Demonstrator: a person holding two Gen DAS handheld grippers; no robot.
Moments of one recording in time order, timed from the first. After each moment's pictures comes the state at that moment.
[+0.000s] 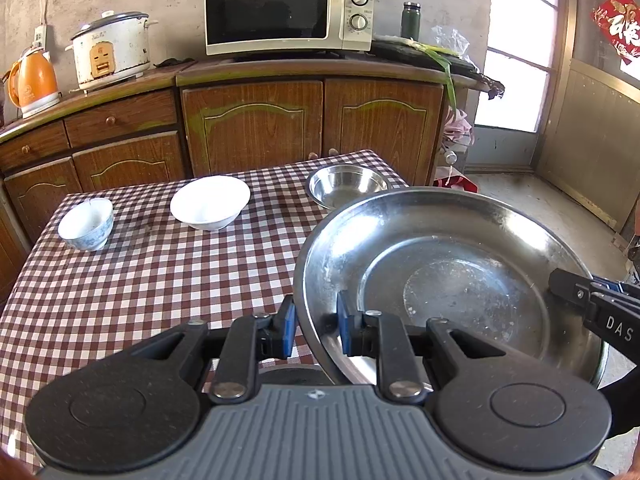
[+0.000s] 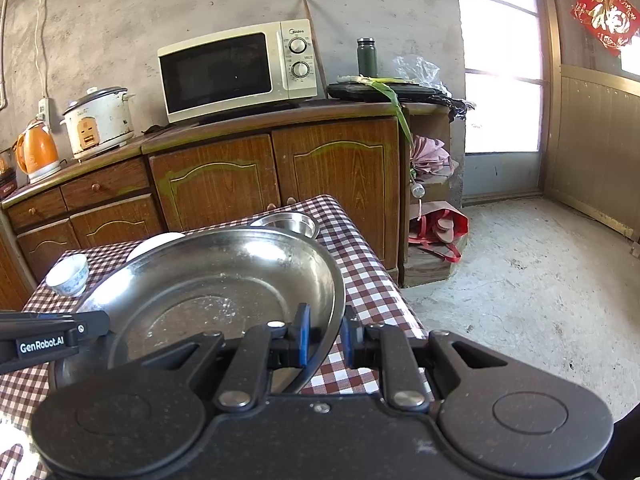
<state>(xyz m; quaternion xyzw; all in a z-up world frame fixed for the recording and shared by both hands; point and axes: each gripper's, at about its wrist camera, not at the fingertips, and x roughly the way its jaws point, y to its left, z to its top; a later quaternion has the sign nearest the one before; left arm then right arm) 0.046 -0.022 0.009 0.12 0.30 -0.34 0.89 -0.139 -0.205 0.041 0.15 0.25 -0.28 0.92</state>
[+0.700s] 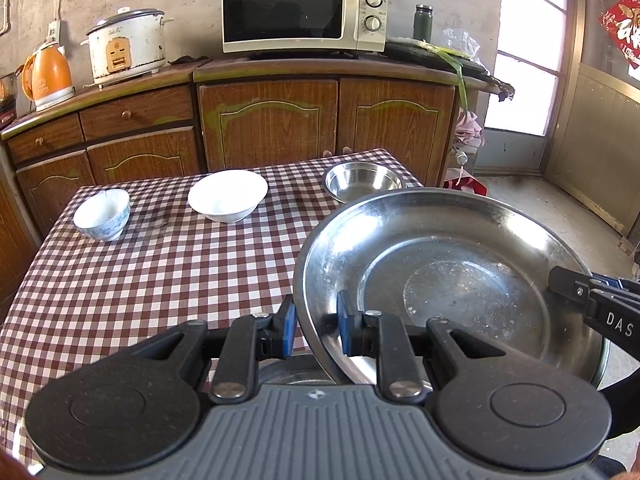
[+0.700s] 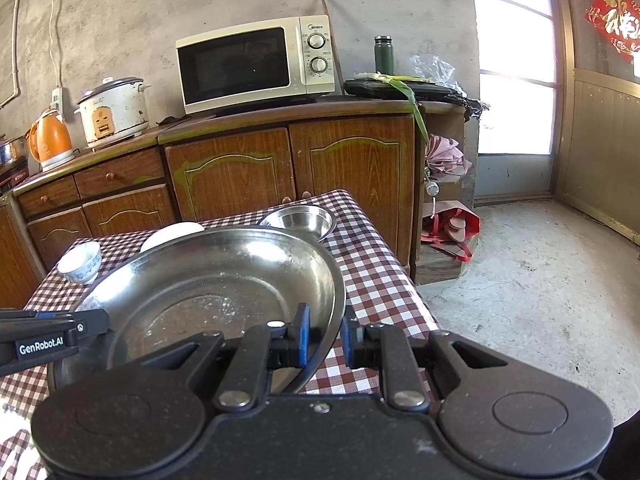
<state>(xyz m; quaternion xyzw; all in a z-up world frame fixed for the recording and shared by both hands) 0.042 -0.007 0.007 0.11 0.30 -0.32 0.89 -0.137 -0.192 0.039 0.14 0.26 -0.26 0.92</state>
